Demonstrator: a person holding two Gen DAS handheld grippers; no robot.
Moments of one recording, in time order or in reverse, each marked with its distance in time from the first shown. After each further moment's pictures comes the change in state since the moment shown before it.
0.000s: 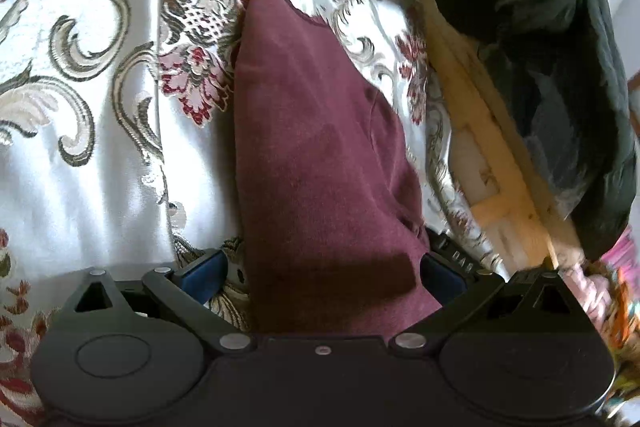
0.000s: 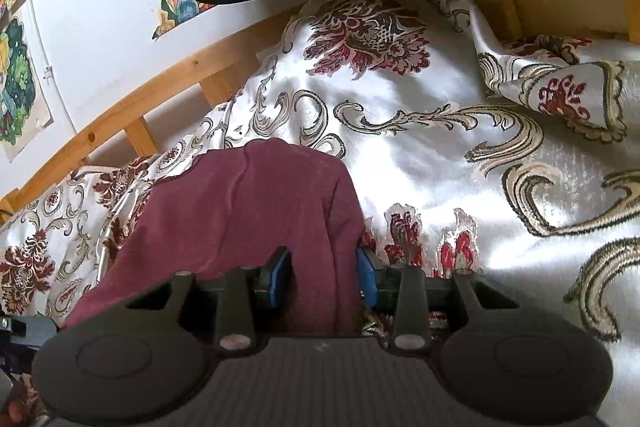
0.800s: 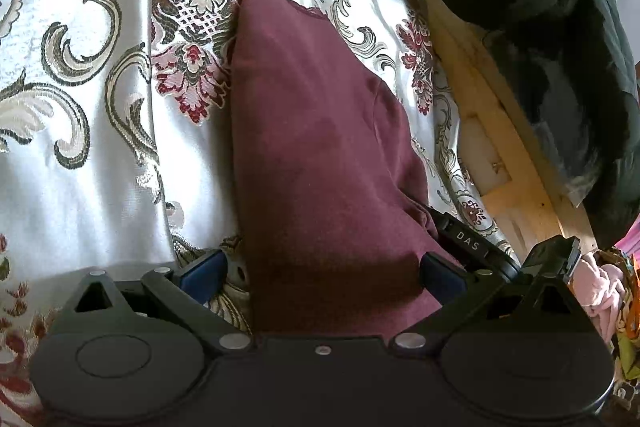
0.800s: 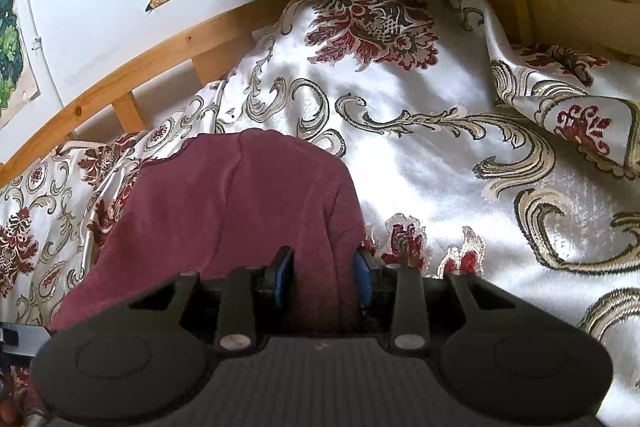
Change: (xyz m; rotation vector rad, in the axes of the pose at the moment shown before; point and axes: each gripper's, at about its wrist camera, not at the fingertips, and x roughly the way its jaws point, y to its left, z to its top) left arm 0.009 -0.011 0.000 0.057 0.032 0.052; right arm 0.009 0.011 0.015 -0.062 0.071 -0.060
